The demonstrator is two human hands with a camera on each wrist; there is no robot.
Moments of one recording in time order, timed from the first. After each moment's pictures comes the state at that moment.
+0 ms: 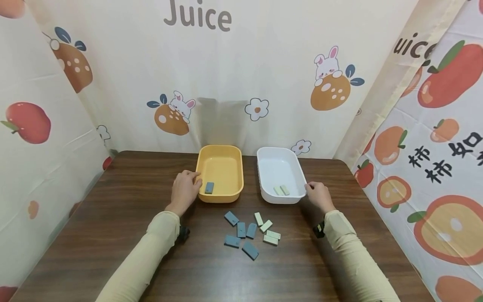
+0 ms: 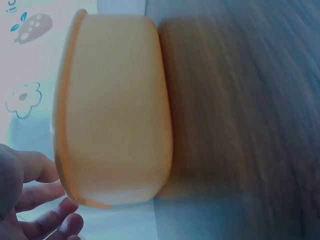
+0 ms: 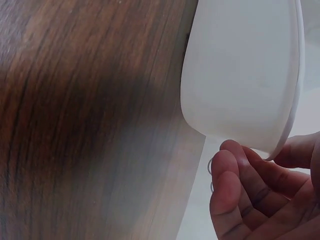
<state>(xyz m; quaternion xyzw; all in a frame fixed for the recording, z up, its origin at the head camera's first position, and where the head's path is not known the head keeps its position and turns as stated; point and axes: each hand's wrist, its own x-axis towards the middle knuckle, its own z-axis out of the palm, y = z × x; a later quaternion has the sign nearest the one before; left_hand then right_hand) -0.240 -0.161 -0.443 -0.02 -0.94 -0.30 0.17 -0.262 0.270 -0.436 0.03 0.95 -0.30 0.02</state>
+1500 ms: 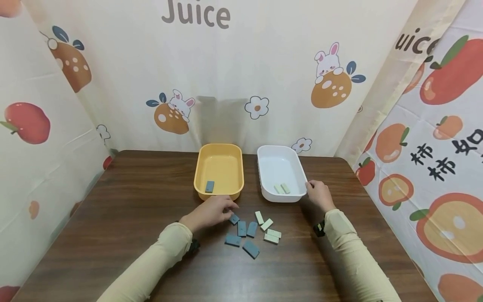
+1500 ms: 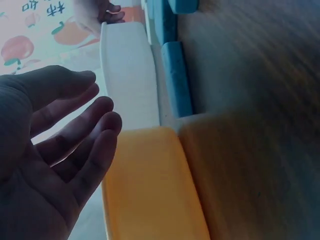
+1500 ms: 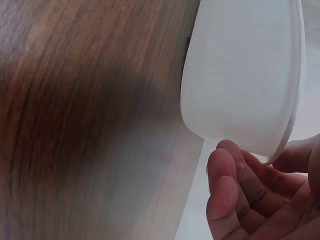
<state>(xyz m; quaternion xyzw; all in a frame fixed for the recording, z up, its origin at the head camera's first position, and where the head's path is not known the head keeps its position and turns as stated) -0.202 -0.102 -0.436 -0.34 -0.91 -0.24 -0.05 -0.264 0.269 -0.439 0.03 0.95 -0.30 0.01</state>
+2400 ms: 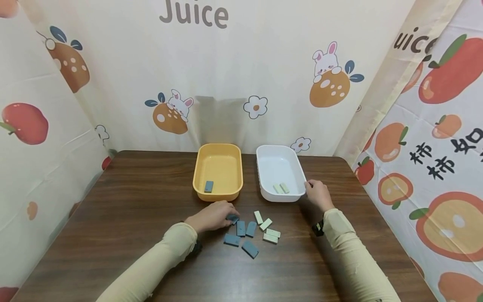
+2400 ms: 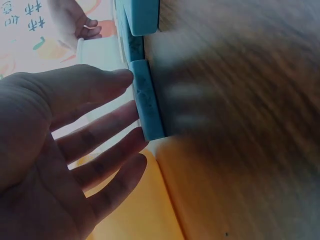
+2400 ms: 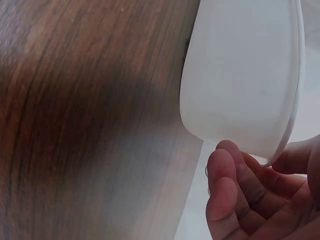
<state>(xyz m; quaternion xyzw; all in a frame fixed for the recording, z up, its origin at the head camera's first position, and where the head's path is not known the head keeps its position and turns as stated) -0.203 -0.089 -0.449 -0.37 -0.92 -0.13 -0.09 -0.265 0.269 -0.440 0.03 0.95 -0.30 0.00</state>
